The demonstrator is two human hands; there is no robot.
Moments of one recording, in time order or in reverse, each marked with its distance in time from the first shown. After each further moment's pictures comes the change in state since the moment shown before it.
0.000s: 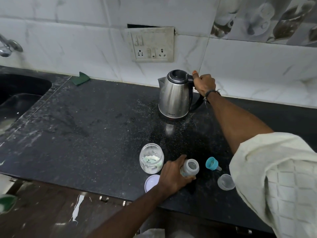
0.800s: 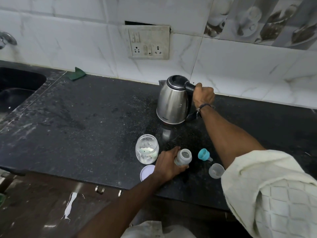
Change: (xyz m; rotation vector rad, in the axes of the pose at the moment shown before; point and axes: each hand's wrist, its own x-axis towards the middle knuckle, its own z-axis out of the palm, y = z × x) left_hand 0.002 -0.005 0.005 0.011 0.033 0.017; right_hand -0.074 0.025 -0.003 0.188 0.256 0.131
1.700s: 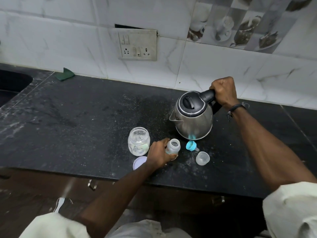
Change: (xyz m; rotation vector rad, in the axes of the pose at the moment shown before) left_hand -0.002 0.010 -0.008 -0.040 -0.056 -0.019; right_hand -0.021 0.002 -0.155 -0.070 -0.187 -0.543
